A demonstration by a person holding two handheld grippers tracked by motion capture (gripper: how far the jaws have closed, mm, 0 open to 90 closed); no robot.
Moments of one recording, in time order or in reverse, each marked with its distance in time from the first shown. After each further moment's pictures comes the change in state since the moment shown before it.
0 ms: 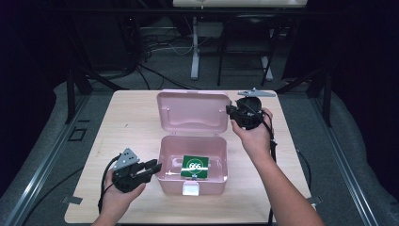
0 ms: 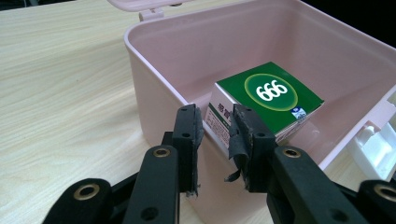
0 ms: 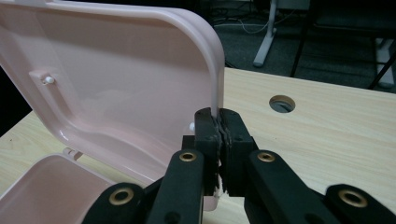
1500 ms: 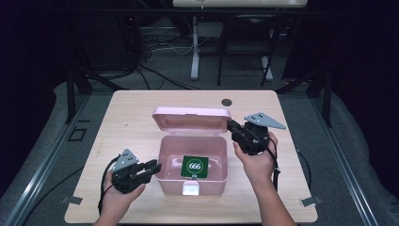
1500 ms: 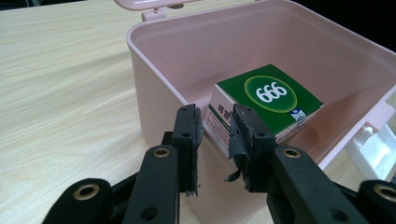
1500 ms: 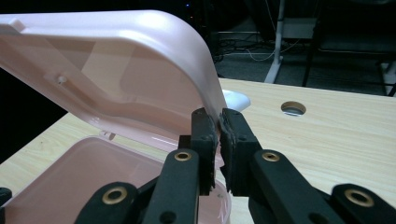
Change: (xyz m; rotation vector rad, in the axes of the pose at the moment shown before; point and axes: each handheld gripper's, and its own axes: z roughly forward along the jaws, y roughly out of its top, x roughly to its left) left arm 0.000 -0.003 -0.002 -0.009 -0.001 -0.014; right arm 0.014 -0.051 -0.039 -0.147 0.043 0.009
